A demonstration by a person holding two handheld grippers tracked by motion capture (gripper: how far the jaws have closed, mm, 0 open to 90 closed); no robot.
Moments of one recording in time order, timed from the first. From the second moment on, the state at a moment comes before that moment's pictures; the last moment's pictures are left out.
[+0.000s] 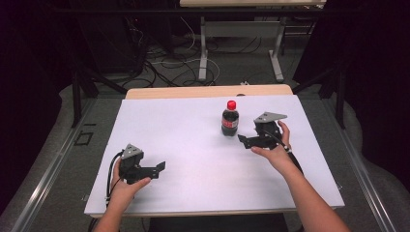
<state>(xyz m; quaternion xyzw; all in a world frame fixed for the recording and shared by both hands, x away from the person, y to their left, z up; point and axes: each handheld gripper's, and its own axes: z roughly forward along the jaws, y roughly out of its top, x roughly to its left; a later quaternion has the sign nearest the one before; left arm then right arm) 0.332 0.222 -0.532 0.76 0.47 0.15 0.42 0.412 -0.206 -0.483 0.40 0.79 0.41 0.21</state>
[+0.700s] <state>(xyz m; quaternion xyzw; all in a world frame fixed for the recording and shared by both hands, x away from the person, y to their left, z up) 0.334 0.223 -0.535 0.76 0.47 0.14 0.42 0.471 -0.171 -0.500 0.40 0.78 0.43 0.21</state>
